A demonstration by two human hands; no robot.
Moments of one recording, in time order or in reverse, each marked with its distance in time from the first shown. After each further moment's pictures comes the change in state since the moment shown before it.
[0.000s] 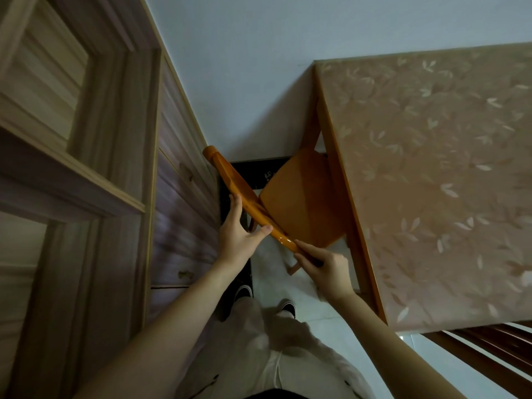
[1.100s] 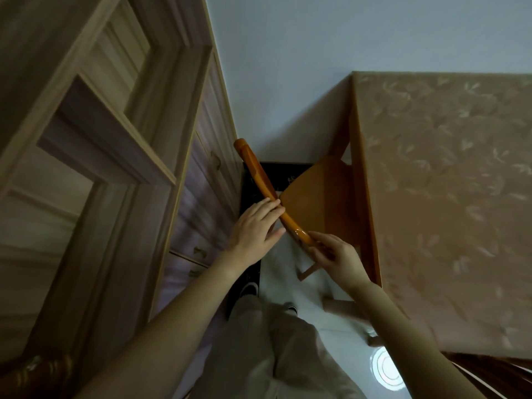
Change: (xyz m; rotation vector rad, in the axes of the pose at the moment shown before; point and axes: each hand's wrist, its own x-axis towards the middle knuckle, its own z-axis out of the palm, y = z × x) left_hand -0.034 0.004 -0.009 0.678 -0.029 0.541; right_hand 0.013 0.000 -0.033 0.006 -0.325 -0.089
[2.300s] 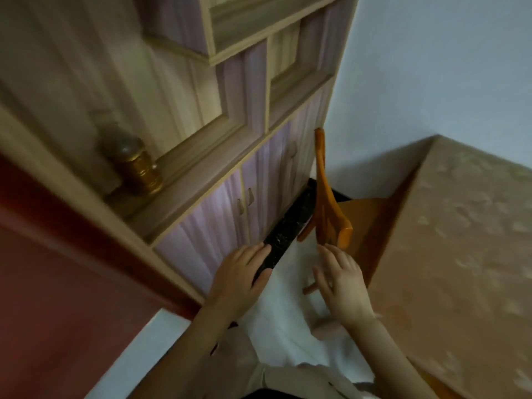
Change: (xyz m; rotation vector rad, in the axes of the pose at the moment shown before) left_hand -0.269 0.239 0.011 0.039 0.246 -0.598; right_hand -0.192 -0.019 -0.045 -0.429 -0.139 -0.462
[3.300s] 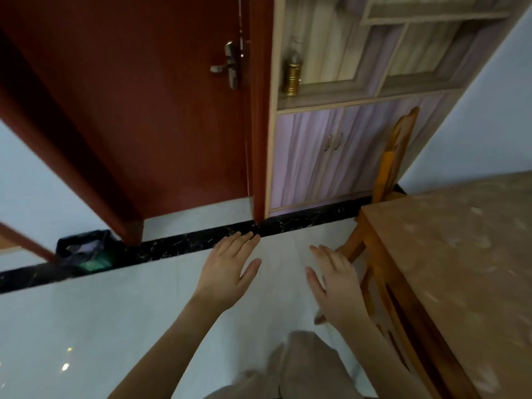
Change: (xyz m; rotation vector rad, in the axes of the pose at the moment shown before) left_hand -0.458 0.393 0.105 0.119 0.334 -0.644; right_hand -0.434 0.101 -0.108 0.069 -0.279 -0.594
